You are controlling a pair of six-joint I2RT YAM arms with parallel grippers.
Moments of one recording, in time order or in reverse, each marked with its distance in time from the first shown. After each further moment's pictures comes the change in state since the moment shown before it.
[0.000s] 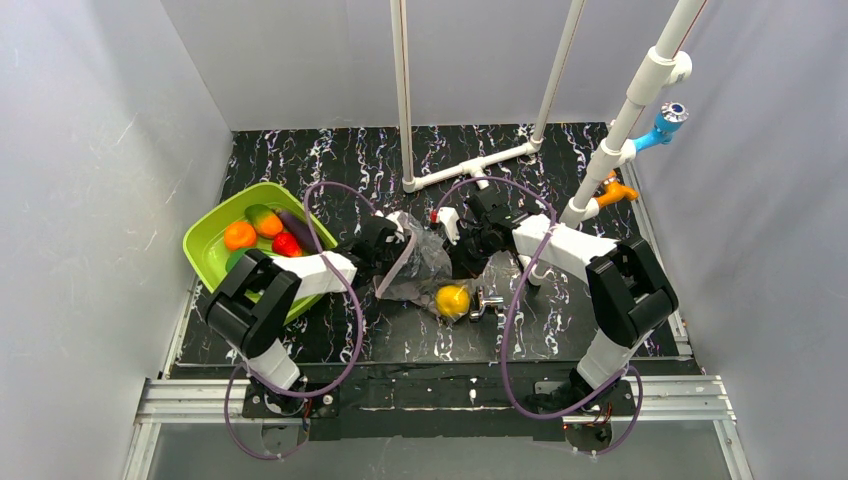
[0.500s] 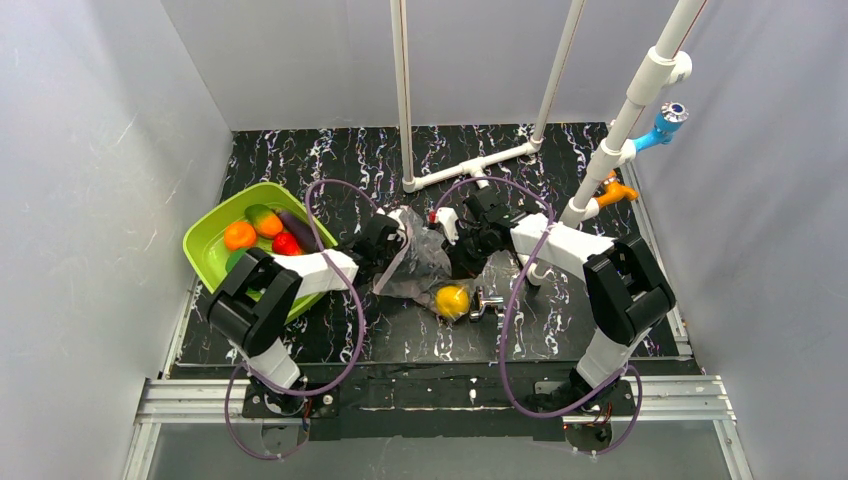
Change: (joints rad) left arm 0.002 0.047 0.036 0.011 0.020 0.003; right arm 0.002 0.015 0.011 -0.009 0.004 -0.005
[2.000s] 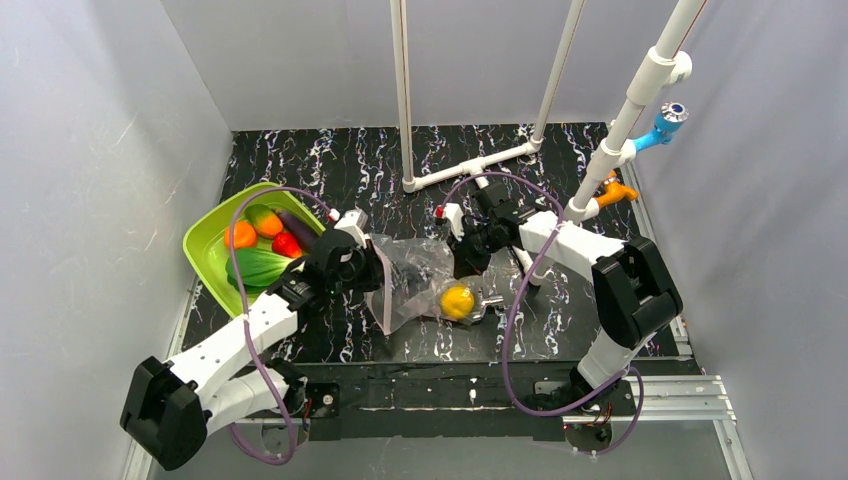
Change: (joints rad) left arm 0.004 -0.670 -0.160 -0.352 -0.216 0.104; right arm -0.044 -0.032 0.000 -0.021 -0.092 -0.056
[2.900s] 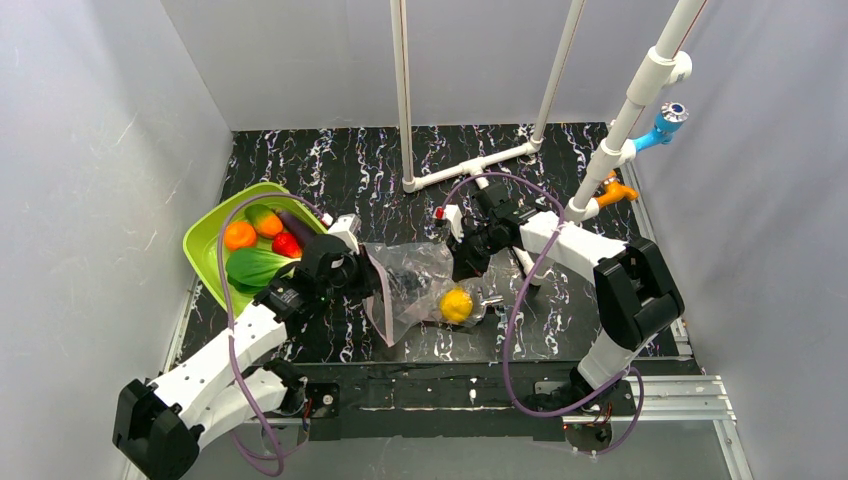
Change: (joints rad) left arm 0.000 -0.113 0.002 -0.113 0.027 0.000; right arm 0.000 -0.010 0.000 -0.023 -0.064 -0.015
